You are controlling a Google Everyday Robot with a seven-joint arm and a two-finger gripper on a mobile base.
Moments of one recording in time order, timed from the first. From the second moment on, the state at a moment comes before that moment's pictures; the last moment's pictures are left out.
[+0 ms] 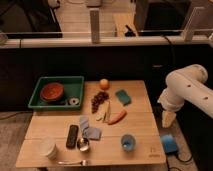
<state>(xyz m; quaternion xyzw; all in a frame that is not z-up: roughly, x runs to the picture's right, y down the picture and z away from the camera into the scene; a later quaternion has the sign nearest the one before) 0.285 0.107 0.684 -0.28 0.02 0.02 0.96</state>
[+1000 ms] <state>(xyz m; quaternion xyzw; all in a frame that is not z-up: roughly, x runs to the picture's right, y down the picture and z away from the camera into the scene) 0.232 0.102 0.699 -0.28 0.00 -0.03 0.96</state>
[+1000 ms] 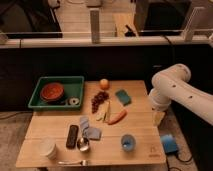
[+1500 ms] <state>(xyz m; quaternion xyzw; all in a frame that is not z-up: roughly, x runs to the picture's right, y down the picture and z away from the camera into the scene) 0.197 0.095 0.714 -0.28 -0.02 -0.04 0.96</state>
